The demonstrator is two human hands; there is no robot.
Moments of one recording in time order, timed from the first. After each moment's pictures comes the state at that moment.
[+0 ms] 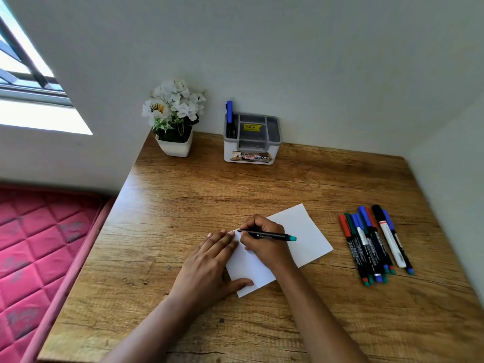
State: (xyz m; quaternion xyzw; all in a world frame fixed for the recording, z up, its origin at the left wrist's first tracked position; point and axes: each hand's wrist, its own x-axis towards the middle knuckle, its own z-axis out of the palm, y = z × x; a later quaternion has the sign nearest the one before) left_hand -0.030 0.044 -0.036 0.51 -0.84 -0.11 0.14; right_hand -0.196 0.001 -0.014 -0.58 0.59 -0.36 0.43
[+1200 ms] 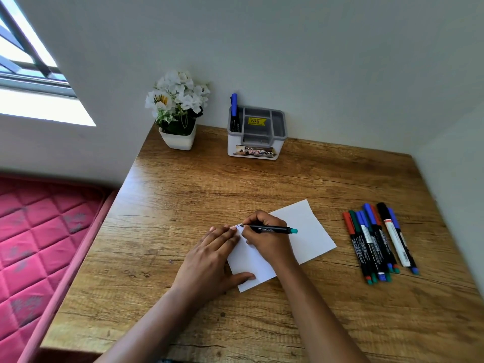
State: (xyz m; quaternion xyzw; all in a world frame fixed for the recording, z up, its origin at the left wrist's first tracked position) left_hand -0.030 0.043 -0.035 0.53 -0.83 -0.11 0.14; right_hand -0.193 -0.001 -0.014 -0.56 0.62 -0.35 0.42
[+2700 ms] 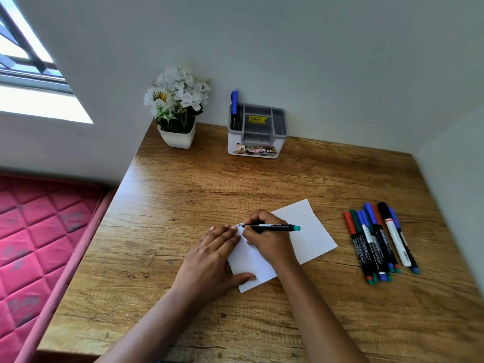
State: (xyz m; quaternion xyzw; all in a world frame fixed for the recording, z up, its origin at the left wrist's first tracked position) left_hand -0.031 0.042 -0.033 0.52 -0.83 -0.13 0.15; right_hand -0.192 0.000 -0.017 -0.54 0.62 -0.37 0.43
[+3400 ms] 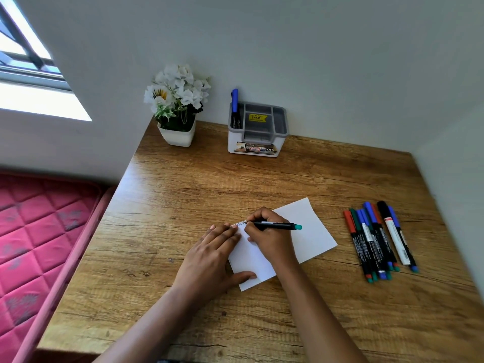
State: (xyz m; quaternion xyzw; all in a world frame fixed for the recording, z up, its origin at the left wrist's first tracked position) left_hand -0.031 0.042 -0.036 0.53 -0.83 -0.12 0.15; right_hand -0.190 0.000 -0.018 -0.51 0.64 -0.39 0.43
